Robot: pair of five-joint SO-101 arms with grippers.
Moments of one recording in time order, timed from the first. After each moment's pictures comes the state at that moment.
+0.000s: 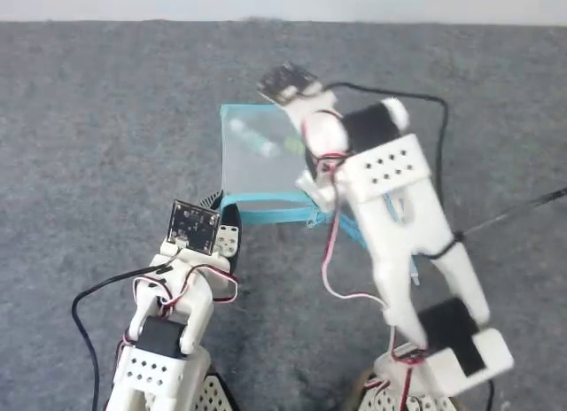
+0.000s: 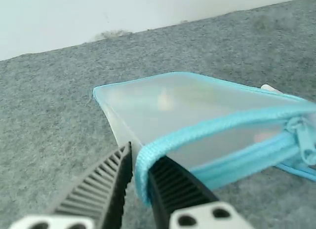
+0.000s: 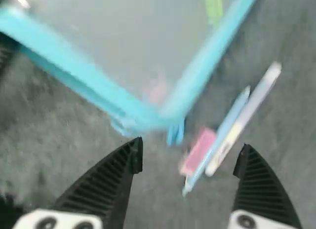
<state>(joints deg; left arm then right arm) 7.9 -92.9 97.5 32.4 0.6 -25.8 -3.8 -9.0 100.7 19.1</state>
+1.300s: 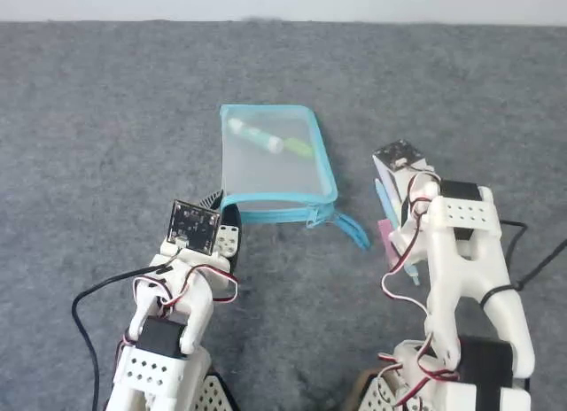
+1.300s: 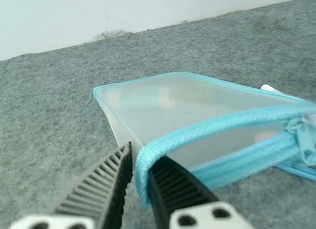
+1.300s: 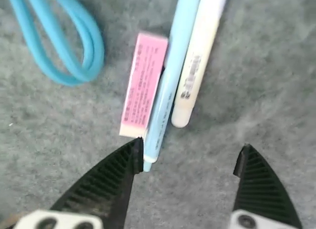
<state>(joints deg) 7.9 -92.9 97.5 32.4 0.6 2.1 -15.0 41.5 67.4 32.5</state>
